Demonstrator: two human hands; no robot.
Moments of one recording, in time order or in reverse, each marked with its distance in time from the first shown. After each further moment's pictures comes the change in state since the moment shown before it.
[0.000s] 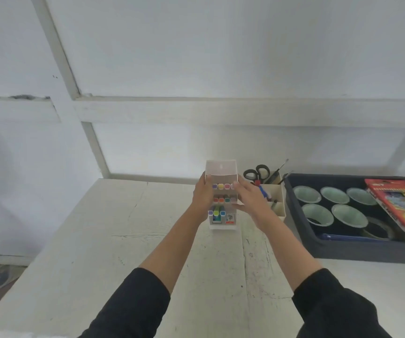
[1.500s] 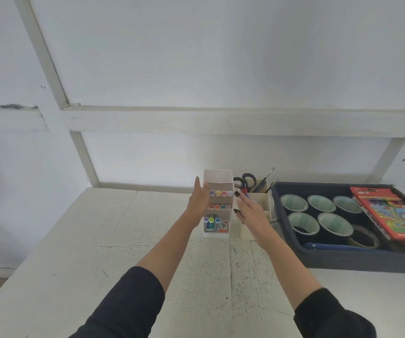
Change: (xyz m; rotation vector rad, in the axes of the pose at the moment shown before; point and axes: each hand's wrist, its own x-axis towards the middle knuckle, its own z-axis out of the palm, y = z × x) left_hand -0.002 0.013 0.024 0.136 -0.034 -0.101; right_hand -0.002 0.031 -0.041 0.095 0.074 0.047
